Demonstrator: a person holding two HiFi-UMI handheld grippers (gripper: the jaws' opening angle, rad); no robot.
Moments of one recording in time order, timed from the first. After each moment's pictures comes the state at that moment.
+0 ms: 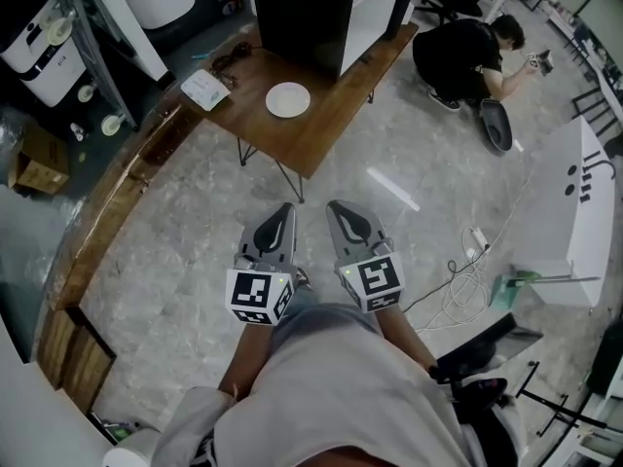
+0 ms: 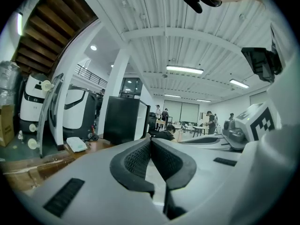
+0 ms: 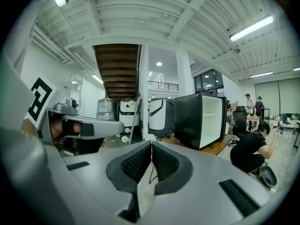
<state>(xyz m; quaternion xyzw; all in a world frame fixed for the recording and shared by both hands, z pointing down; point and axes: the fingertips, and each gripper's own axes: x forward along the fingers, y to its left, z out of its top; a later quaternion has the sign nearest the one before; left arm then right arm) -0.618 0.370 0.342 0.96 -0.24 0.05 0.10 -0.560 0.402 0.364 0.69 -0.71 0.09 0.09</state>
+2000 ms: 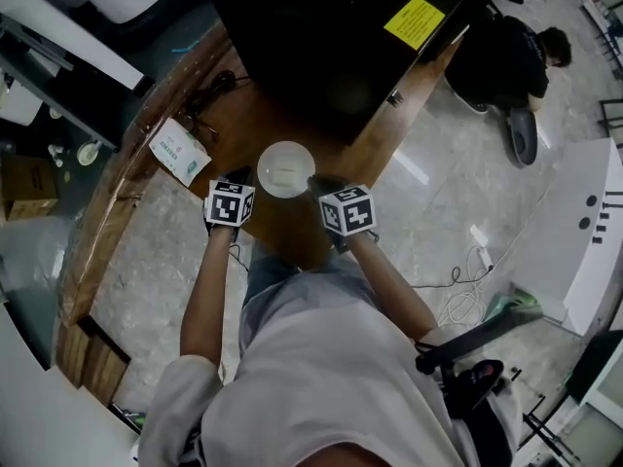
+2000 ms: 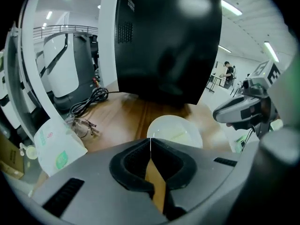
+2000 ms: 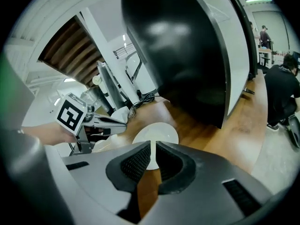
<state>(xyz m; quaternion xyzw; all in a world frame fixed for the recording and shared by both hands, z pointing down) -0.327 -0.254 0.652 0.87 -0.22 0.42 0.16 -0.223 -0.154 0.634 0.59 -0.68 0.41 0.12</state>
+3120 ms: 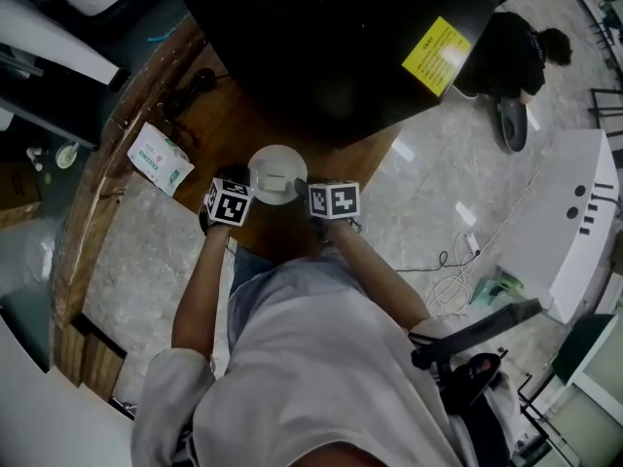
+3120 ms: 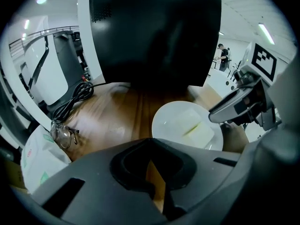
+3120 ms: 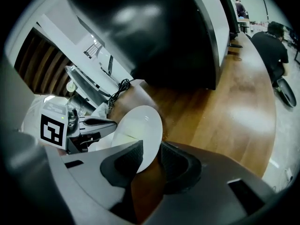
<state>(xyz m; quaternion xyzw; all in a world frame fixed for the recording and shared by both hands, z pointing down) -0.283 -0.292 0.716 0.85 -0.18 0.49 0.10 -0.186 -0.188 0.720 0.59 -0.59 0.55 0.10</state>
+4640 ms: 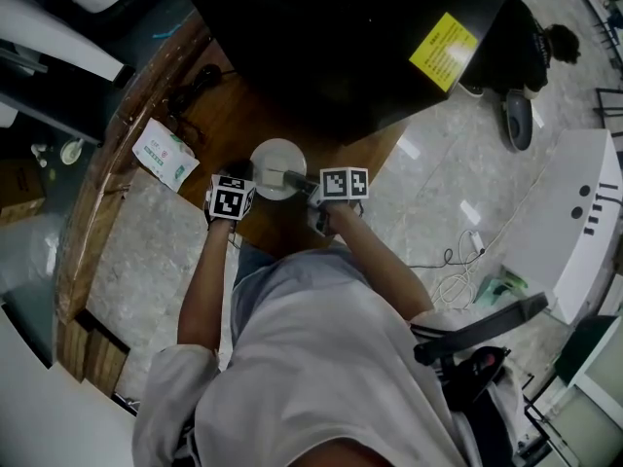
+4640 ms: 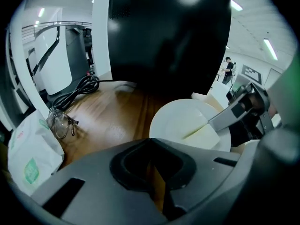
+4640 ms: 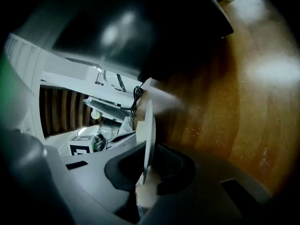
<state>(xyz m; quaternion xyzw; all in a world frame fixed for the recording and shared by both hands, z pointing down) -0.286 -0.299 0.720 0.86 -0.20 0.44 0.15 -0.225 -0.223 0.714 0.45 -0.61 0.64 -0.12</state>
